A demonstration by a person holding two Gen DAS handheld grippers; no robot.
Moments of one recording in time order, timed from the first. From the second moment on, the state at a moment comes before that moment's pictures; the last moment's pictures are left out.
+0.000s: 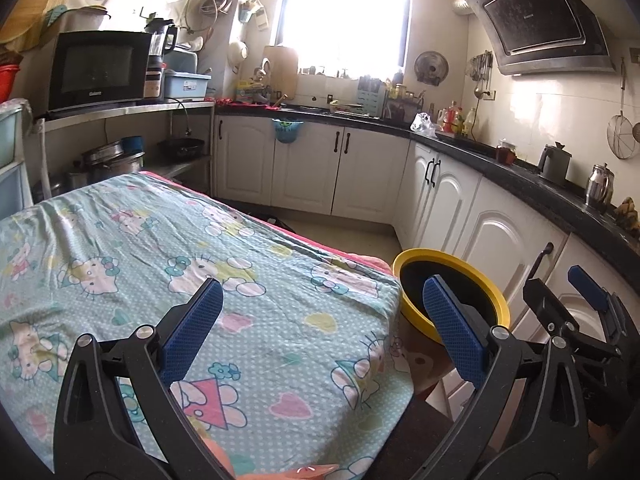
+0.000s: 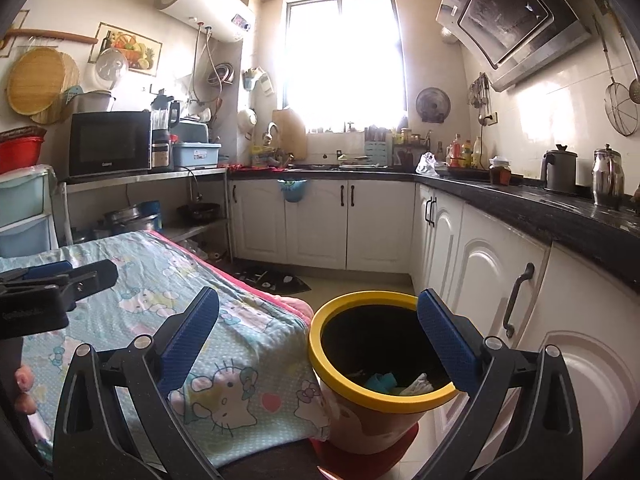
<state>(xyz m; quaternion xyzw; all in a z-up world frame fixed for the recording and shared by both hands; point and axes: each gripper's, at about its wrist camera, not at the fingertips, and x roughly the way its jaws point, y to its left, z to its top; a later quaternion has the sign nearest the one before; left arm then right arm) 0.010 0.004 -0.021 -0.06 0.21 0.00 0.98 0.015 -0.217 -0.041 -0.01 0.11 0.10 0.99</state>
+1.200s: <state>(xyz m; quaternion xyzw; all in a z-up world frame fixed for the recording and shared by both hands) 0.011 0.006 -0.023 -0.06 0.20 0.00 0.98 0.016 -0.218 -0.040 0.00 0.11 0.10 0.99</state>
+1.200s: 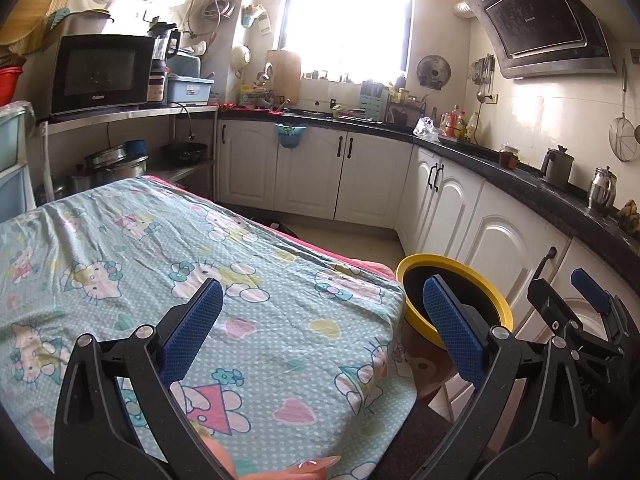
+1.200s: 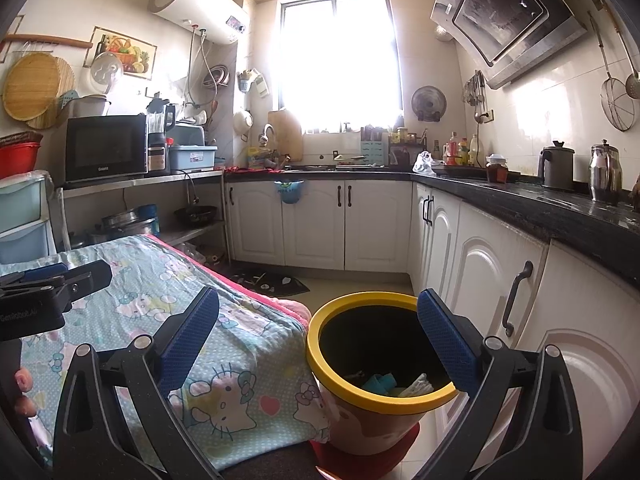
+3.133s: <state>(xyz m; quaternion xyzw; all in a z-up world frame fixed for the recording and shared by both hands) -0.109 0.264 -0.048 -0.16 0.31 0.40 0.85 0.036 0.074 -0.033 -0.11 0.27 0.44 0.85</state>
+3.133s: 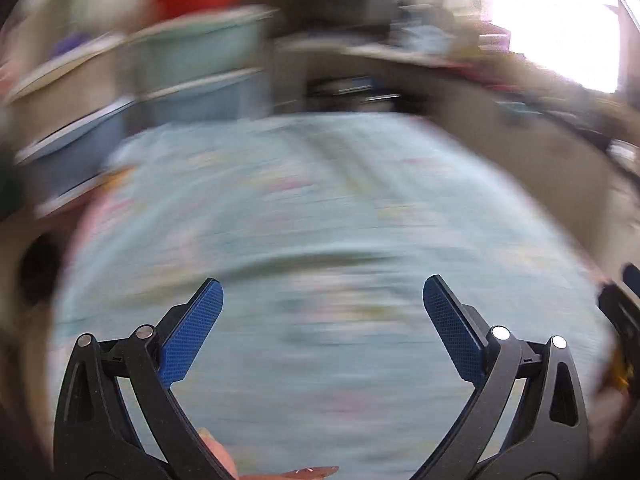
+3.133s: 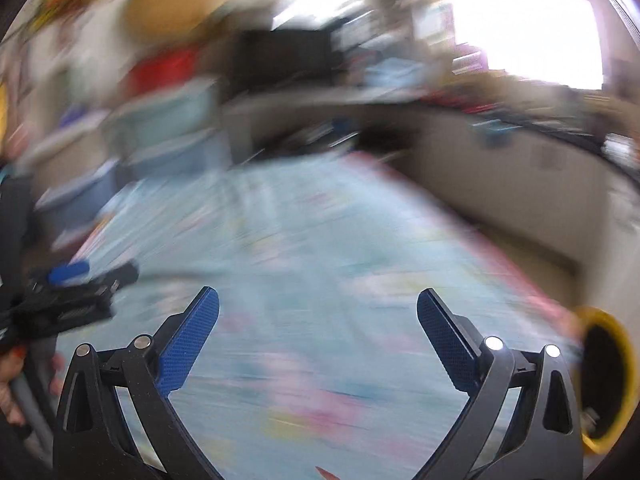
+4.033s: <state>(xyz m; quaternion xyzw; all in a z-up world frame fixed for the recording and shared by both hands) -0.195 0.383 -0.120 -0.25 0.38 0.52 0.72 -0.046 0.287 -0.125 -0.25 0.37 0.50 0.74</state>
